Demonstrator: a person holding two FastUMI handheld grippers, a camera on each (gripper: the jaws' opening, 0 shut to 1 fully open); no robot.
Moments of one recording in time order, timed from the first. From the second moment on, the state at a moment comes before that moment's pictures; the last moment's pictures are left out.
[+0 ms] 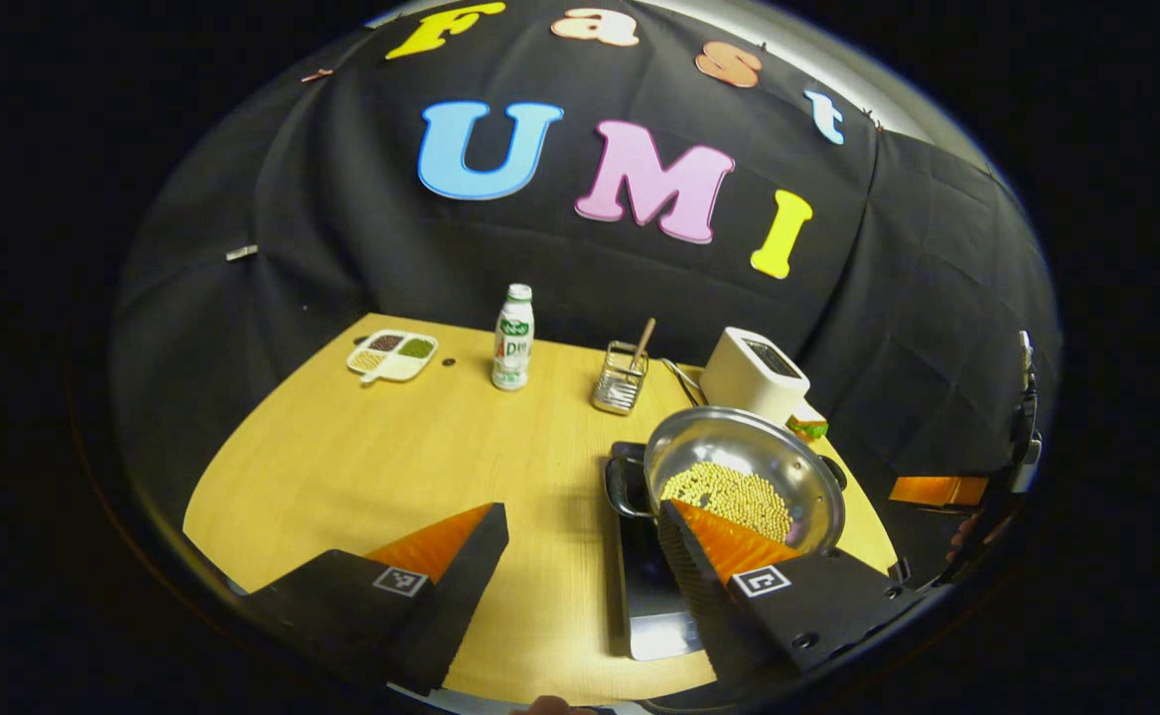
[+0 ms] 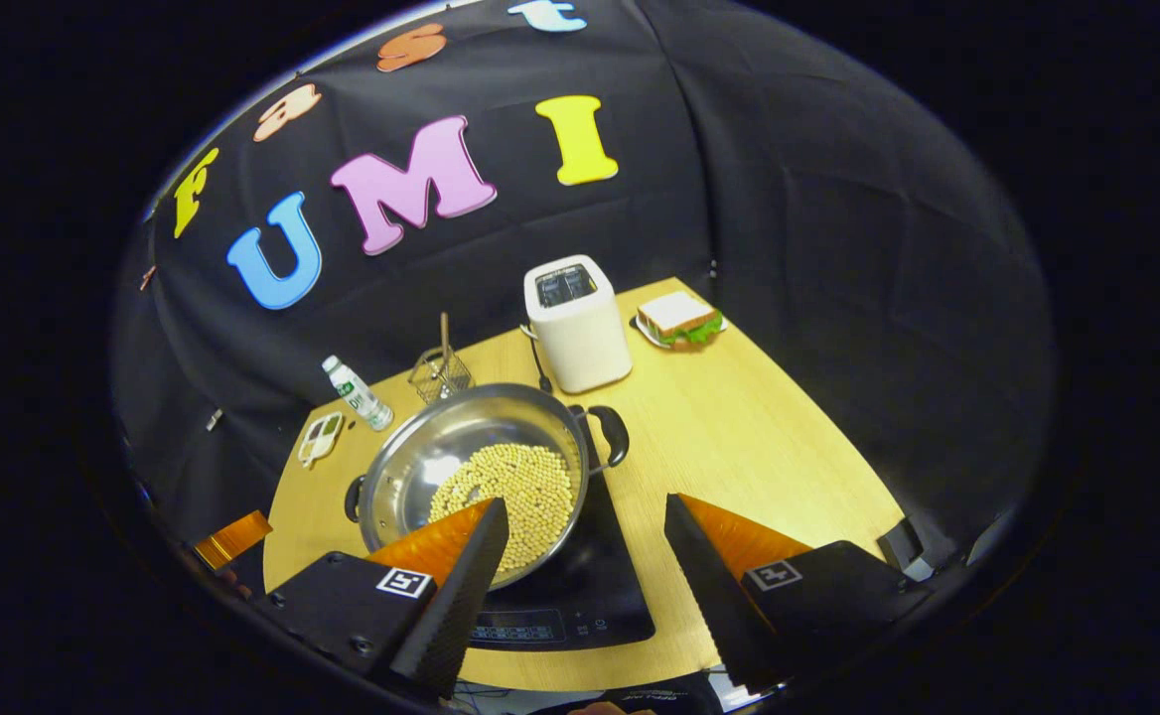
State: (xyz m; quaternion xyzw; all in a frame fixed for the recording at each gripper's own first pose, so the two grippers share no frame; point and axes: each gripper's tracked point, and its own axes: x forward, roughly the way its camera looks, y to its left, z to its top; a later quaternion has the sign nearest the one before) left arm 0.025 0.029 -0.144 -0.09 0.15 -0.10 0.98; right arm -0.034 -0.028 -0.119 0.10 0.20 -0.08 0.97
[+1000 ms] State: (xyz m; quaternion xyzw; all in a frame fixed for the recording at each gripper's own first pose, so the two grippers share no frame) left arm -0.117 0.095 -0.031 -0.02 -0.06 0.00 1.00; right arm -0.153 0.054 0.052 -0.04 -0.12 -0.03 0.99
